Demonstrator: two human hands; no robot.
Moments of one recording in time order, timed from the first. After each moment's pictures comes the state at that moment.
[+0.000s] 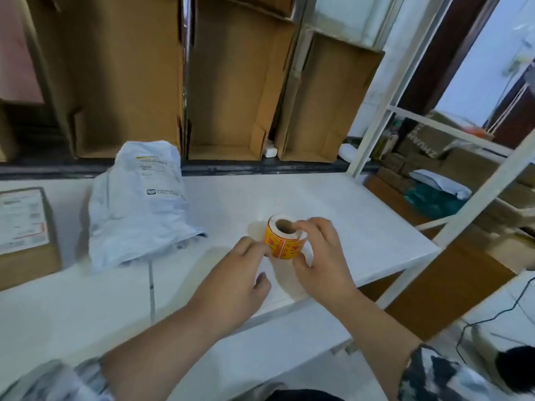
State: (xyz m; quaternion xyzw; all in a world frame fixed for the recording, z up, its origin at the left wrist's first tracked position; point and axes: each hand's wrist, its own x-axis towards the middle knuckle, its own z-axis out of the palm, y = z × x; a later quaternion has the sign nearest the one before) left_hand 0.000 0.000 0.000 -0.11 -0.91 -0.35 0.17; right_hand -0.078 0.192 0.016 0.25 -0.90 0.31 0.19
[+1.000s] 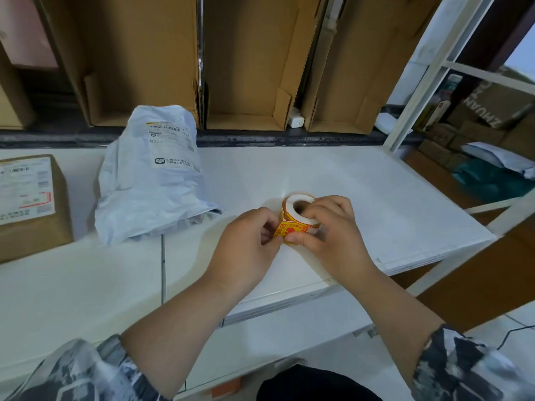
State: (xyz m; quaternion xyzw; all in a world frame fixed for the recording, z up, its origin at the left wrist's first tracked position) left_hand -0.031 -0.003 -0.010 0.02 -0.84 -0.50 0.20; right_hand -0.116 0.173 -0.008 0.33 -0.86 0.34 0.19
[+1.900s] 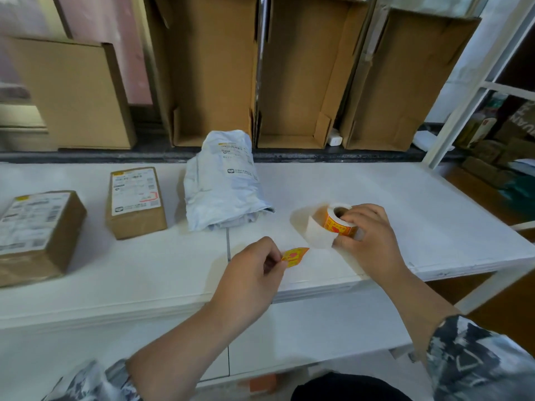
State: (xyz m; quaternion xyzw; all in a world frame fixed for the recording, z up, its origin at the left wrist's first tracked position) left_hand 0.074 -0.029 -0.005 0.09 -0.85 -0.48 0.20; right_hand -0.100 0.173 0.005 0.29 -0.87 0.37 0.17
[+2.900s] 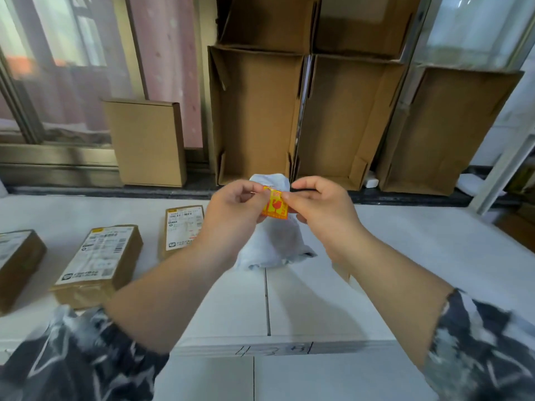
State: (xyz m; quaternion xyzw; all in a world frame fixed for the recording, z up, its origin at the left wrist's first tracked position) left_hand 0.055 -0.120 0.134 0.19 -0.66 -0.65 0.32; right_hand -0.033 0.004 0.148 0.23 -0.72 0.65 -0.08
